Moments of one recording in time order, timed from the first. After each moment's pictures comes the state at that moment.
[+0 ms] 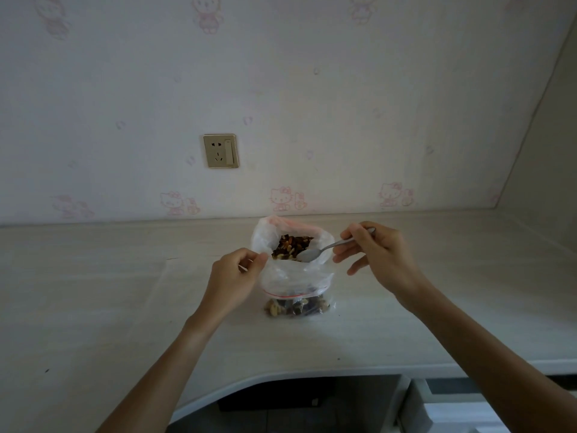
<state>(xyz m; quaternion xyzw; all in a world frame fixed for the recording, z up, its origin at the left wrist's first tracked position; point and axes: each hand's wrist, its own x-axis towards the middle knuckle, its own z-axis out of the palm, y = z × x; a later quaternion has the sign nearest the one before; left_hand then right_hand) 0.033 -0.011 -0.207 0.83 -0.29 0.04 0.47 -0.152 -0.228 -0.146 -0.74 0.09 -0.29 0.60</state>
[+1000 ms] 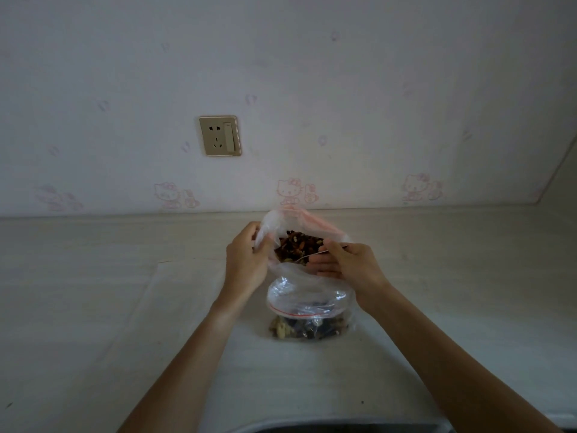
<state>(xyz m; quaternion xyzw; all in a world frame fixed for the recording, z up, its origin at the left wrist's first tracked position) 0.070 -0.065 -0.202 0.79 -0.25 0.07 0.55 -0.048 -0.224 -0.202 -0.60 0.23 -0.19 0.74</state>
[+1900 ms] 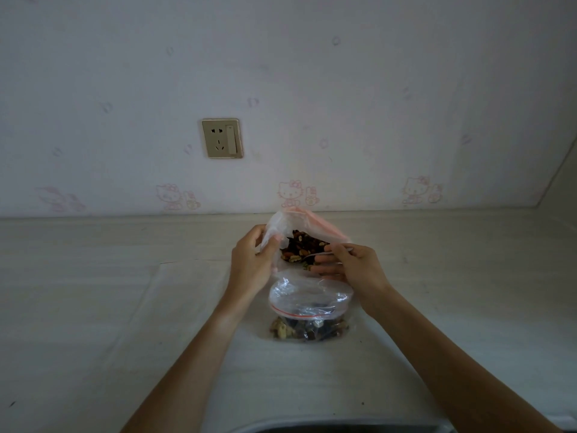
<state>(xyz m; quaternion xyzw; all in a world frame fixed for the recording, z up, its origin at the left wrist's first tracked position) 0.068 -0.067 -0.206 0.74 -0.26 0.02 0.61 -0.047 -0.229 -0.208 -0.60 0.22 -0.21 0.74</state>
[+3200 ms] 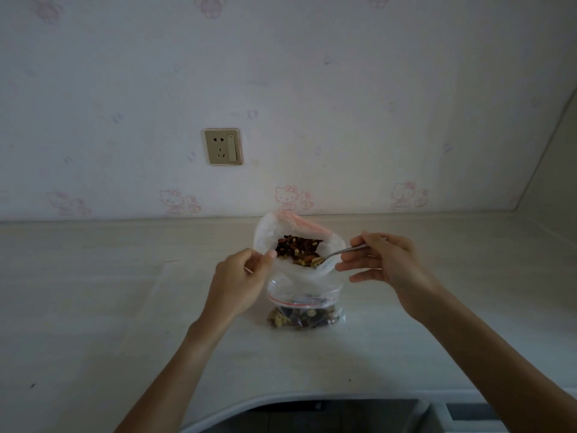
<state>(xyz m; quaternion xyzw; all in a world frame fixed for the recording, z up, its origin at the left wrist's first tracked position) 0.039 -0.019 -0.204 0.84 -0.27 0.06 0.47 -0.123 -0.248 -0.160 -0.63 0.16 -0.21 0.73</state>
